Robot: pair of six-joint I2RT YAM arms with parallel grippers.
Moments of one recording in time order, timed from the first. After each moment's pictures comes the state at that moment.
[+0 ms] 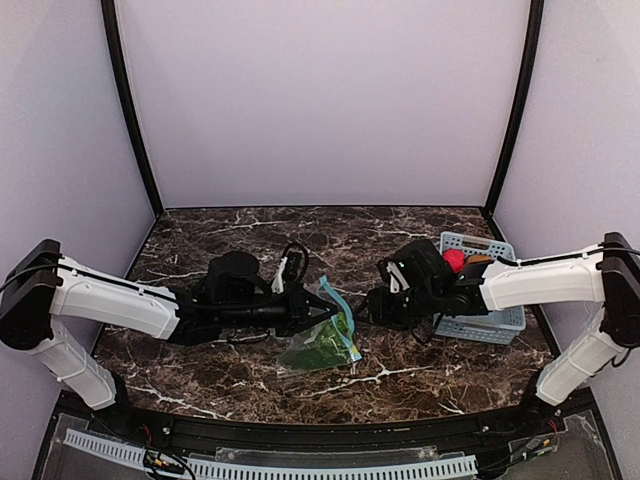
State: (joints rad) left arm -1.01 1.52 0.75 0.47 0.27 -1.14; right arm 0.87 1.49 0.83 -0.17 -0.16 0.84
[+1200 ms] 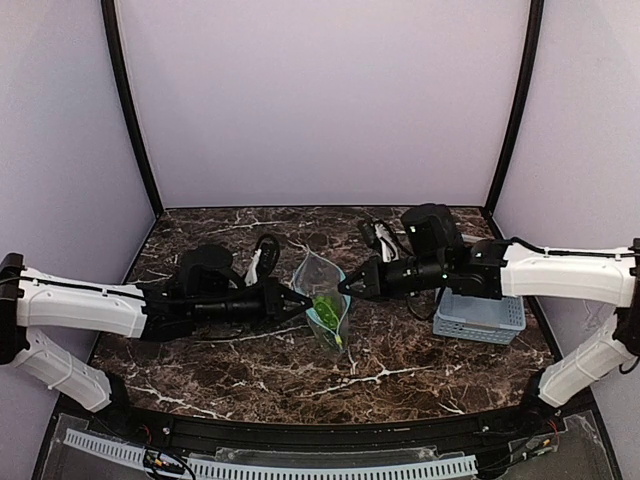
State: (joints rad) left arm -0.98 1.35 0.69 0.33 0.23 -1.07; right arm 0.90 1.42 0.96 -0.12 -0.34 0.71
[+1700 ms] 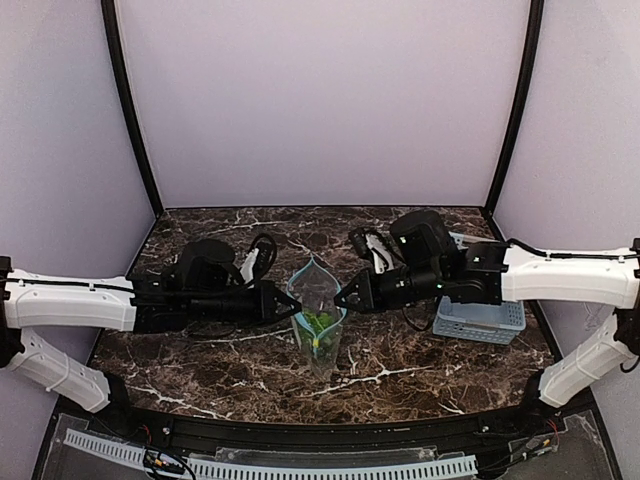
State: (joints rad) left arm -0.97 1.27 0.76 0.02 0.13 -0.92; right arm 1.01 1.40 1.02 -0.24 -0.23 0.68
